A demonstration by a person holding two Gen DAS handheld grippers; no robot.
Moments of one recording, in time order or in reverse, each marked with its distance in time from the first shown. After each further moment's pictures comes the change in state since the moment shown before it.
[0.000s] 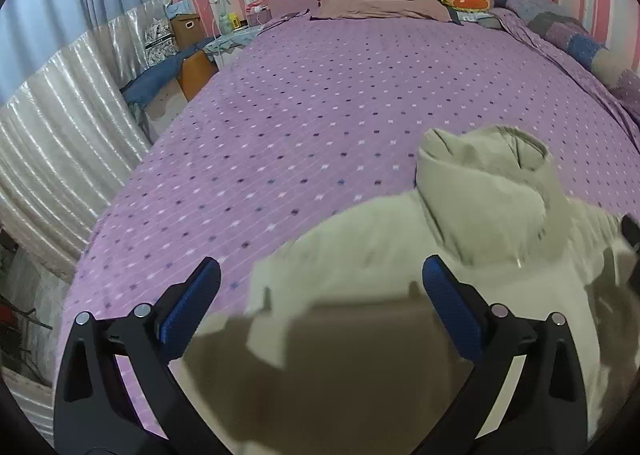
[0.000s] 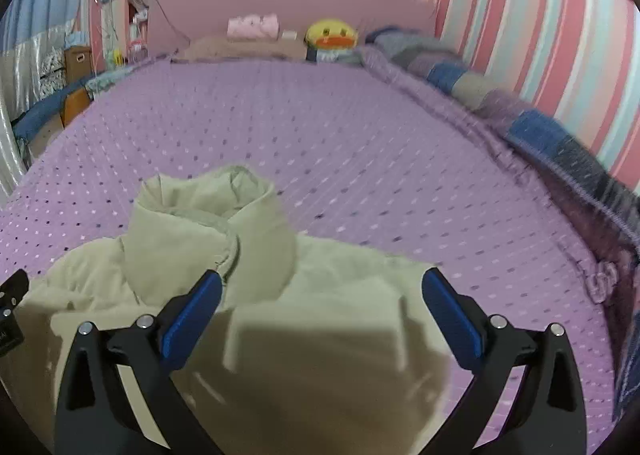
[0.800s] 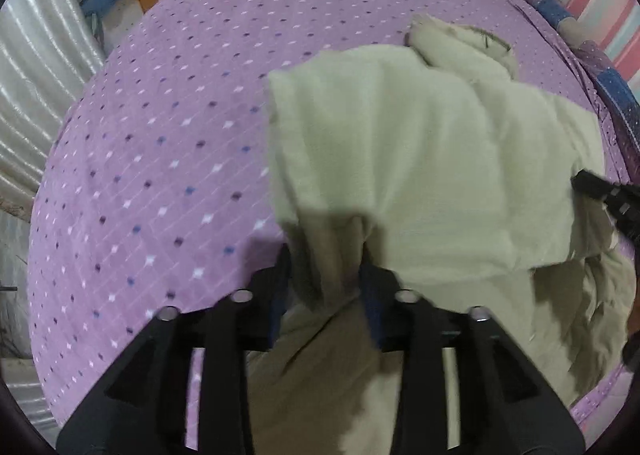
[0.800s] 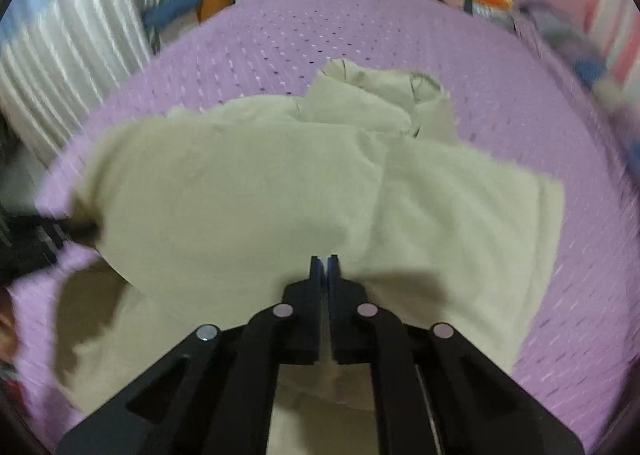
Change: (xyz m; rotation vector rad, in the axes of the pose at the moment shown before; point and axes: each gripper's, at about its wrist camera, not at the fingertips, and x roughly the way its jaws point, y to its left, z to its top) left arm -0.041 0.087 -0.118 -0.004 0.308 -0.225; right arm -0.083 0.027 -0.064 -0.258 0.256 0.482
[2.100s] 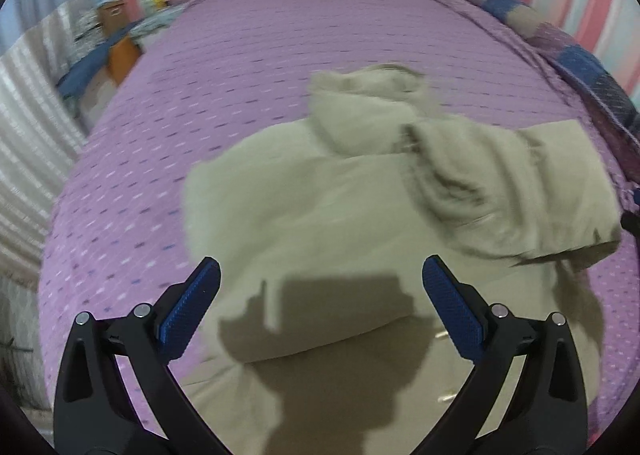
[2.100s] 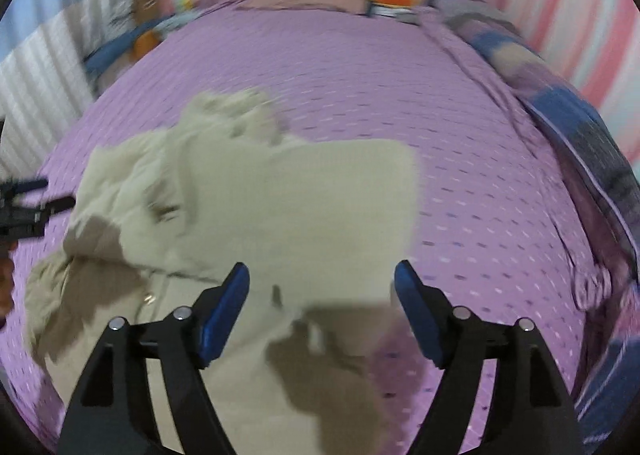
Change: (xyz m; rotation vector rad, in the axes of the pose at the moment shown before) left arm -0.018 -0.142 0.068 0.172 -0.153 -0.042; right arm -0.114 -0.170 -0.052 0.134 -0.078 -0.238
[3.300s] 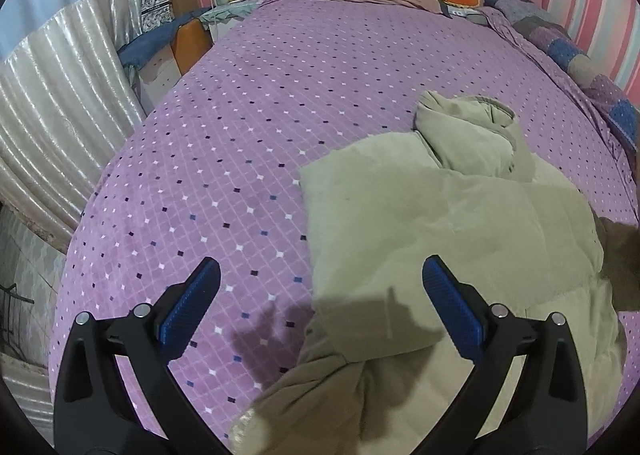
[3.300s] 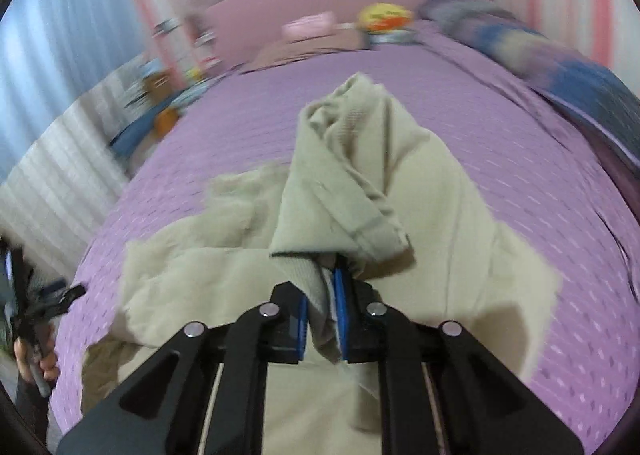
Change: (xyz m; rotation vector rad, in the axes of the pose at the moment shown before) left arm -0.010 0.122 -0.023 -0.187 -0.071 0.152; right arm 0.014 0.011 0.039 0.112 -0.168 0.246
